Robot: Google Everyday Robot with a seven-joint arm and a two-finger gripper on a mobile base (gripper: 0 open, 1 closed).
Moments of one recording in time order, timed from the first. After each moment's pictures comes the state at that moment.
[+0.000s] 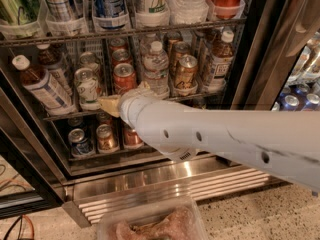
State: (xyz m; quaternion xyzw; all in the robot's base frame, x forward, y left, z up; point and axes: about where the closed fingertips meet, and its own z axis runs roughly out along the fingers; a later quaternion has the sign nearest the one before) arm 0.601 0.088 0.839 -0.21 0.79 0.12 0.57
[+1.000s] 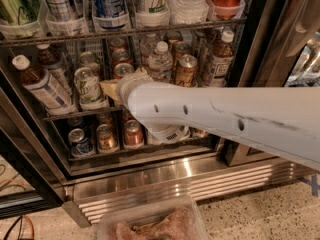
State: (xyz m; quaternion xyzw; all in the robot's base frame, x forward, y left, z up) arm 0.652 0.089 0.852 -0.21 0.78 0.09 0.59
